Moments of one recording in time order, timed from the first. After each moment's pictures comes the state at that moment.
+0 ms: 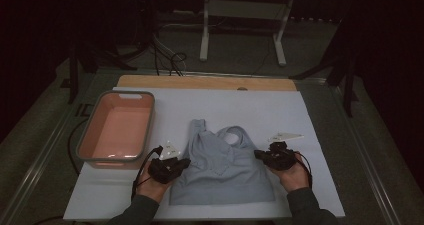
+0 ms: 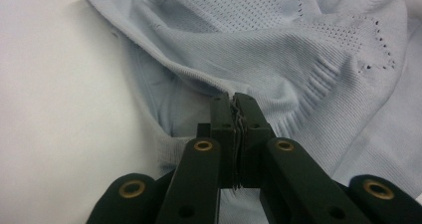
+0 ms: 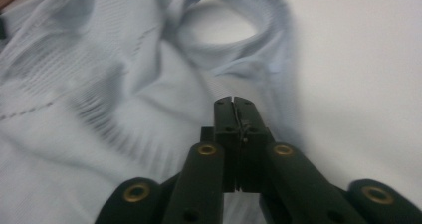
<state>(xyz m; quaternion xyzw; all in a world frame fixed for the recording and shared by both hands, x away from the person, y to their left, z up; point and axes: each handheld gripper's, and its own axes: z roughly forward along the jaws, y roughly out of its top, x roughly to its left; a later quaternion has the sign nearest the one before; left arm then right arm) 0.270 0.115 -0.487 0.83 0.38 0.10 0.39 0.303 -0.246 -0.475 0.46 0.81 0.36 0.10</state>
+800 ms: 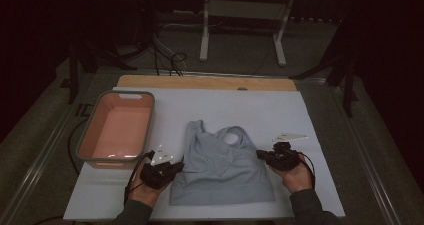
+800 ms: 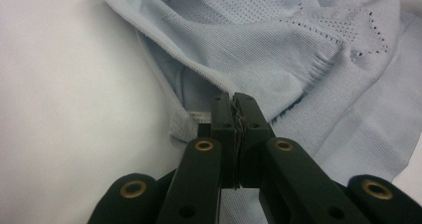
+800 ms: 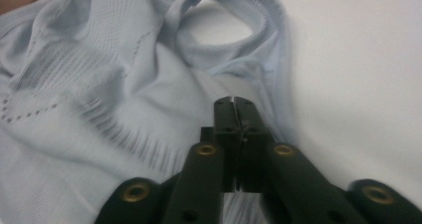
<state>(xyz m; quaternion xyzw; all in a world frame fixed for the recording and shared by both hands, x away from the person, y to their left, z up) 0.255 0.130 -0.483 0.83 0.39 0.10 0.39 0.300 -0.255 -0.473 0.46 0.80 0.37 0.09</state>
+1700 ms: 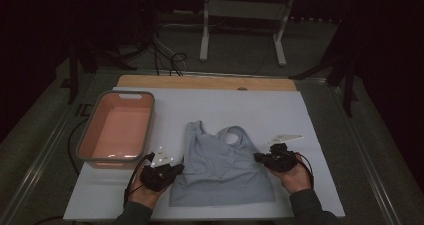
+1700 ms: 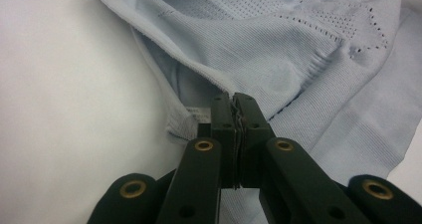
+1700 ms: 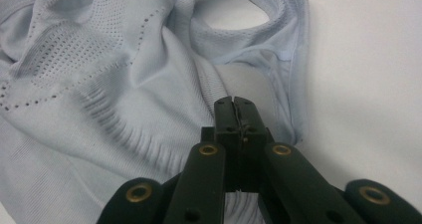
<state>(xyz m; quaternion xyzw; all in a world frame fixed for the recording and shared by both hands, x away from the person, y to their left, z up) 0.250 0.131 -0.485 0.83 0.39 0.10 0.39 0.300 -0.249 -0.478 0.44 0.82 0.36 0.07</state>
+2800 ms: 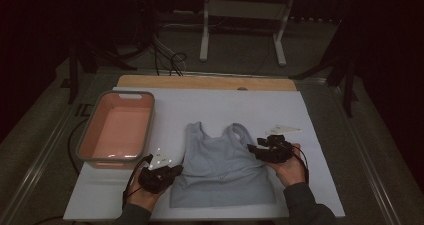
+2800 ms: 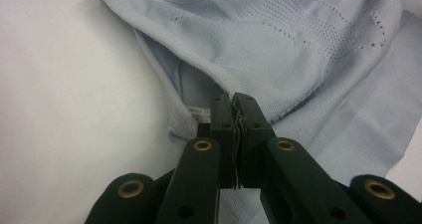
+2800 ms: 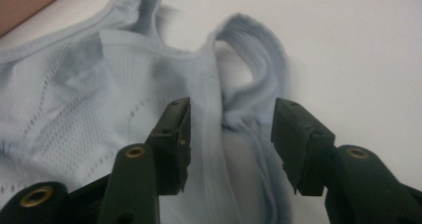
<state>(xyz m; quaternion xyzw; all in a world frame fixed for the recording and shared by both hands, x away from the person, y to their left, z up) 0.244 0.133 -0.483 0.82 0.39 0.11 0.40 0.316 -0.233 -0.460 0.45 0.80 0.38 0.14</state>
